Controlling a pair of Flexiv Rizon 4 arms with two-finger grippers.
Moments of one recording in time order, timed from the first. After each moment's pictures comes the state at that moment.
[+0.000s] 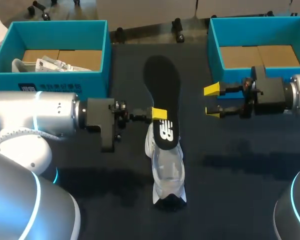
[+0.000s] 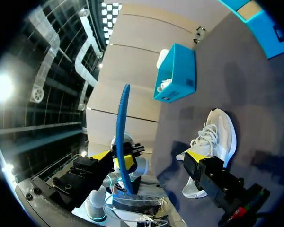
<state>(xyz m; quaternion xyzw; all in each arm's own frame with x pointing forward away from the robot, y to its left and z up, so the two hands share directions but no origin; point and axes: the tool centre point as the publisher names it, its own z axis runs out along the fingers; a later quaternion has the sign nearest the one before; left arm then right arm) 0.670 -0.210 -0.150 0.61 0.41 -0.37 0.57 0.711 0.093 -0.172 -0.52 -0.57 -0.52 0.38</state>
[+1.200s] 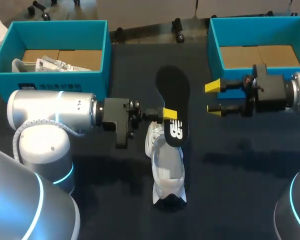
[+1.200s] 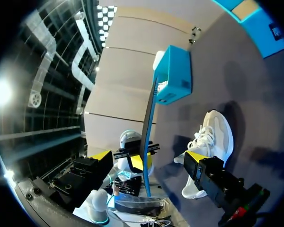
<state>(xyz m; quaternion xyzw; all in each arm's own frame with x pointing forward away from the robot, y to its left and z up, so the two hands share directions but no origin) 0.700 -0.237 -0.188 0.59 0.42 -0.41 0.55 0.723 0.088 -0.173 -0.54 -0.55 -0.50 0.38</state>
